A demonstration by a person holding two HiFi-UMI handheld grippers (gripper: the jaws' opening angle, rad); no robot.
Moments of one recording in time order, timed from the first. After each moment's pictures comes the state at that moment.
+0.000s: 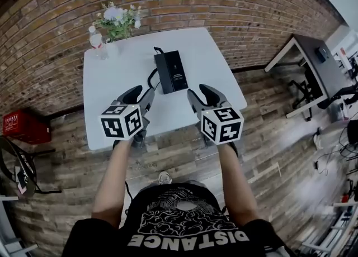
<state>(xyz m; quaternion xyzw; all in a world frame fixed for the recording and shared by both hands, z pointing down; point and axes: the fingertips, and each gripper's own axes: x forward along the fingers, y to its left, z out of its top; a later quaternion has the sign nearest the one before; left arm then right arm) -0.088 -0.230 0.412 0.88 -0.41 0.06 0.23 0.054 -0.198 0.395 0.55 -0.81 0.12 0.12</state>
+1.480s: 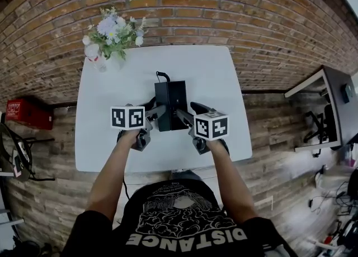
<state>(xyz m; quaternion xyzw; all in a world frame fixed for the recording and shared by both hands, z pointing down) -0.012 -0.394 0.556 0.83 -0.36 0.10 0.42 0.076 -0.388 0.549 0.40 -0.85 0.31 0.17</state>
